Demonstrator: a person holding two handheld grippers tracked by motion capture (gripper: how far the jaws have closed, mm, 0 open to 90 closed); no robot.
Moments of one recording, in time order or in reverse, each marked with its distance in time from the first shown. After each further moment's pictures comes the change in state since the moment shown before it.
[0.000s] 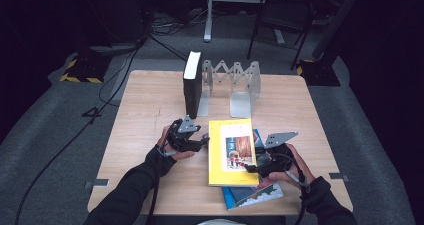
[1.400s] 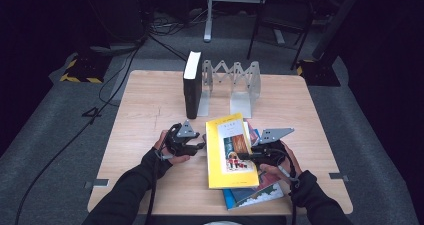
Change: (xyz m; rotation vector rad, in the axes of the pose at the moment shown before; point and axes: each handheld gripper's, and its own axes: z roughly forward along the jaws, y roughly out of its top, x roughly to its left) left arm -0.006 -0.016 -0.003 0.107 -0.039 0.071; right arm -0.006 0.012 0.016 -0.131 0.065 -0.027
